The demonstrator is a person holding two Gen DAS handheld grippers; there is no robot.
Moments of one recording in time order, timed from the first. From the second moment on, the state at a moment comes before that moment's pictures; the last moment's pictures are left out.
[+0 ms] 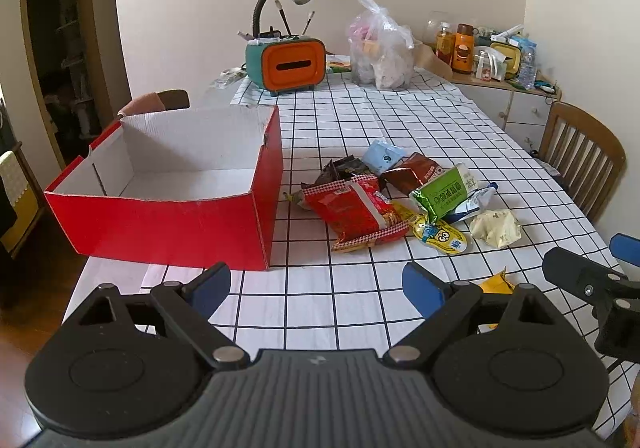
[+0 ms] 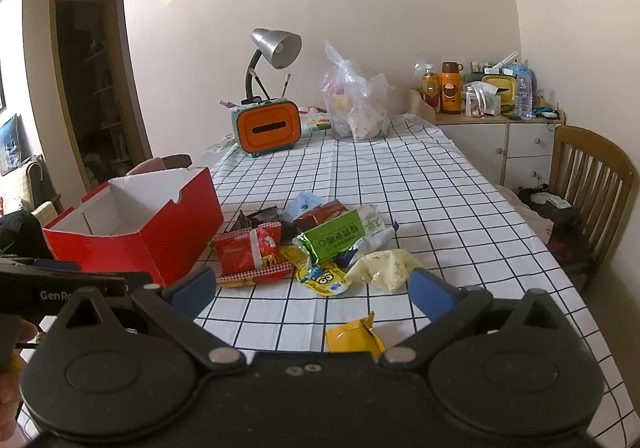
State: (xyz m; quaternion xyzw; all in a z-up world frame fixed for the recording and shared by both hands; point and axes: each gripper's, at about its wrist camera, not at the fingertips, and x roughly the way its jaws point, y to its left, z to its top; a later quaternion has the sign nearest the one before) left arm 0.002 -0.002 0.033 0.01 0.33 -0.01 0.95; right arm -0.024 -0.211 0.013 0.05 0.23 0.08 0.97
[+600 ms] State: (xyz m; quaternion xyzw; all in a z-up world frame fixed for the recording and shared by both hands) left arm 0.002 -0.005 0.029 0.01 0.32 -0.01 0.95; right arm -0.025 -0.209 0.009 0.05 0.24 0.09 0.97
